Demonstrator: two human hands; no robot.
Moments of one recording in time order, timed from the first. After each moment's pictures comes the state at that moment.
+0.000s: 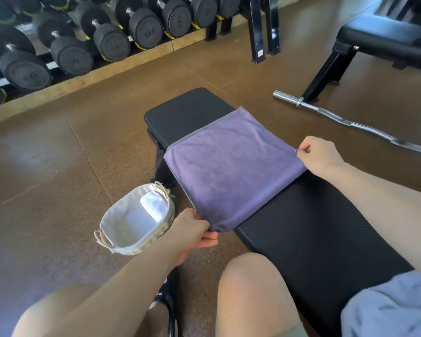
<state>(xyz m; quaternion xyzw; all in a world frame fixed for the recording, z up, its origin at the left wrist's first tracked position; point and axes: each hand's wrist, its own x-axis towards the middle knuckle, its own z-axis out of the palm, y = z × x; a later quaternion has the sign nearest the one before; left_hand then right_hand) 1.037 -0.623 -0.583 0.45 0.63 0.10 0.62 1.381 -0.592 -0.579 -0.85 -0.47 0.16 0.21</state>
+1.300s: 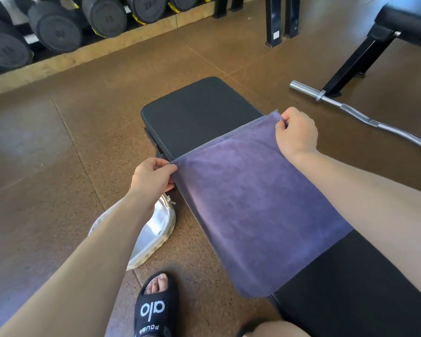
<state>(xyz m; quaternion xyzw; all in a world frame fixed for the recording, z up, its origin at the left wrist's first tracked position) 1.006 -0.438 -0.605 0.45 0.67 0.33 0.50 1.323 -0.431 -0.610 -0.82 -0.49 0.04 0.29</state>
